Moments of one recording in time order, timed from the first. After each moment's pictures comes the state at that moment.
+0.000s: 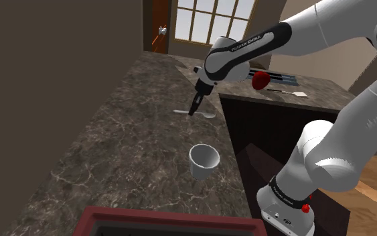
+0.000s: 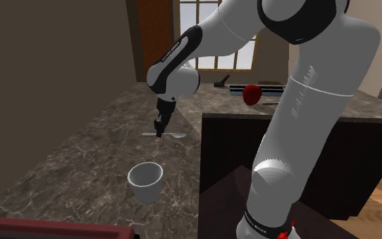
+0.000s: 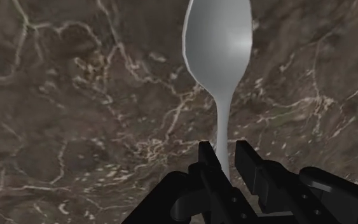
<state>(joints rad) 0.36 -0.16 -0.30 -2.49 0.27 2.45 -0.74</state>
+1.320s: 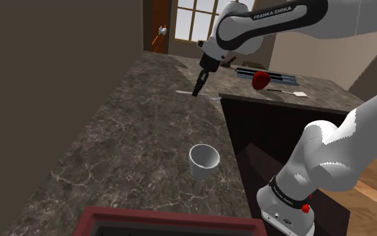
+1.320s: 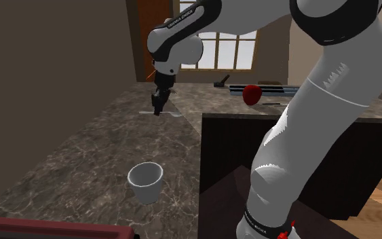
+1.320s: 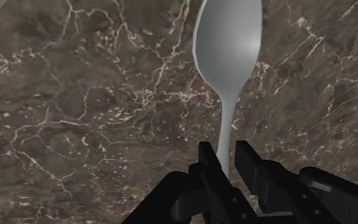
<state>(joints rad) 0.33 -0.31 -0.28 -2.35 0.17 2.18 -0.62</state>
